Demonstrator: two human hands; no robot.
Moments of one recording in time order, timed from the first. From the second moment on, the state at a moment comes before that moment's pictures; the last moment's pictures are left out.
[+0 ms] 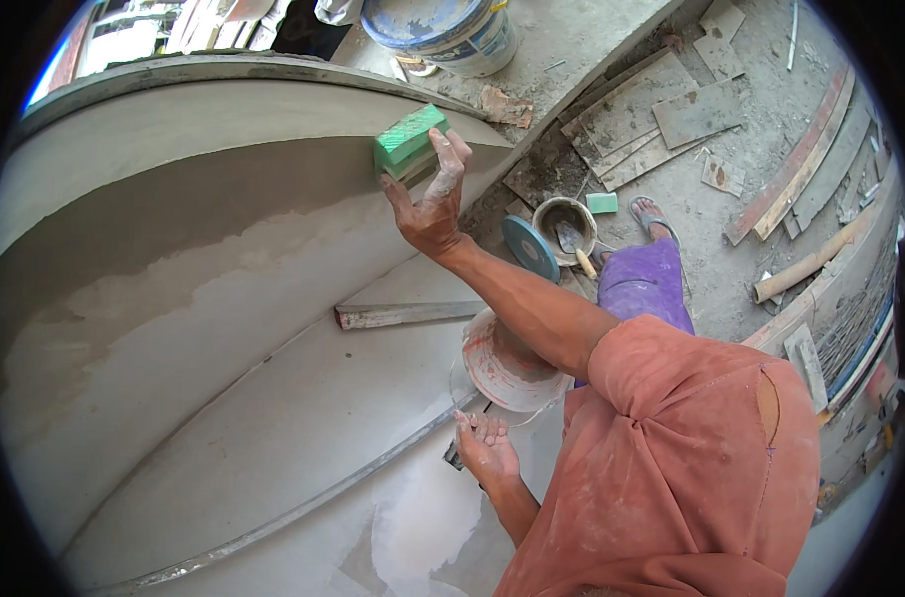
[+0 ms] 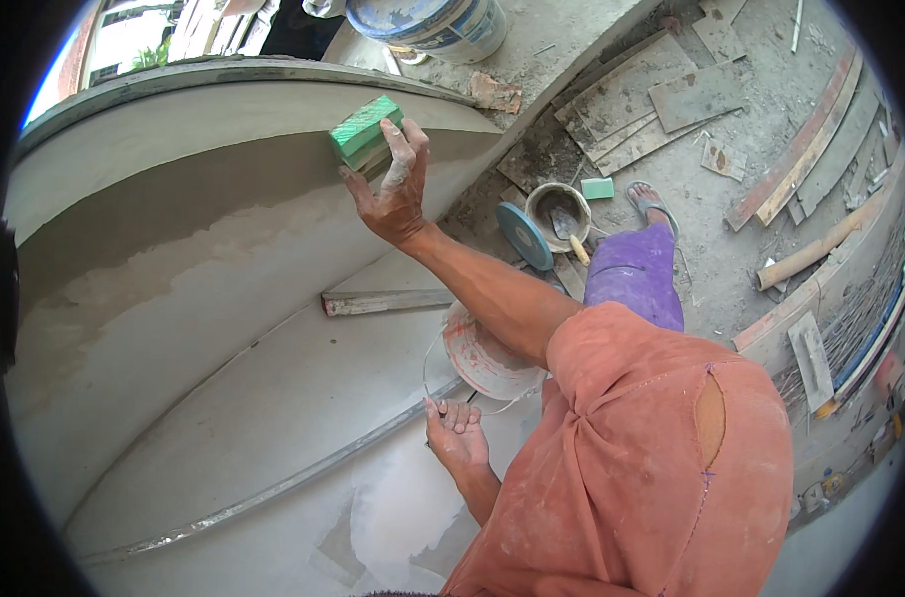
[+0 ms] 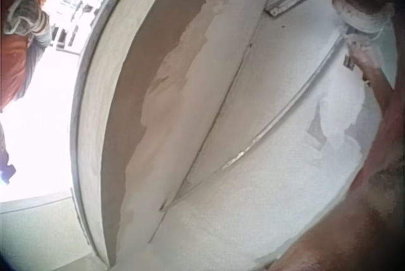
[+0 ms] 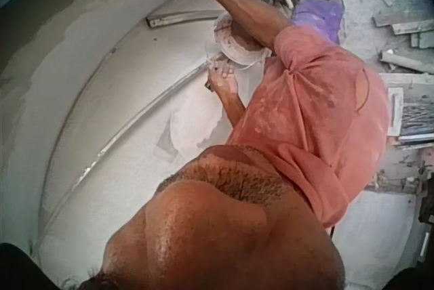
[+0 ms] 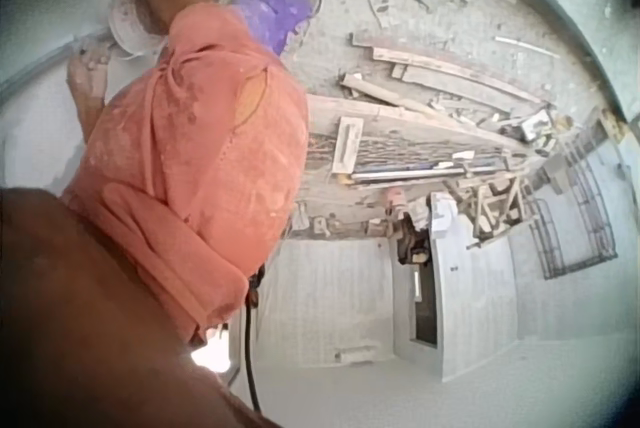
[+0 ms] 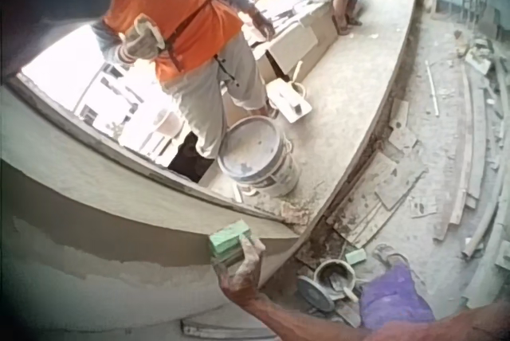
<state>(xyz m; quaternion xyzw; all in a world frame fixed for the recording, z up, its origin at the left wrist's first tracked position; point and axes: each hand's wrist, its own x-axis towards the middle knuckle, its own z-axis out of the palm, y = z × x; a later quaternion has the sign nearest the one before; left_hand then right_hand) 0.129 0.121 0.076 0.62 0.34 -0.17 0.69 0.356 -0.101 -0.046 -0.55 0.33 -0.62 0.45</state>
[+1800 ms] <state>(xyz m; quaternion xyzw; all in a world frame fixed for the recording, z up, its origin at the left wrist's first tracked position) 0.117 0.119 0.006 0.67 0.39 -0.21 0.59 0.331 -0.023 -0.169 -0.56 0.46 -0.43 0.53</state>
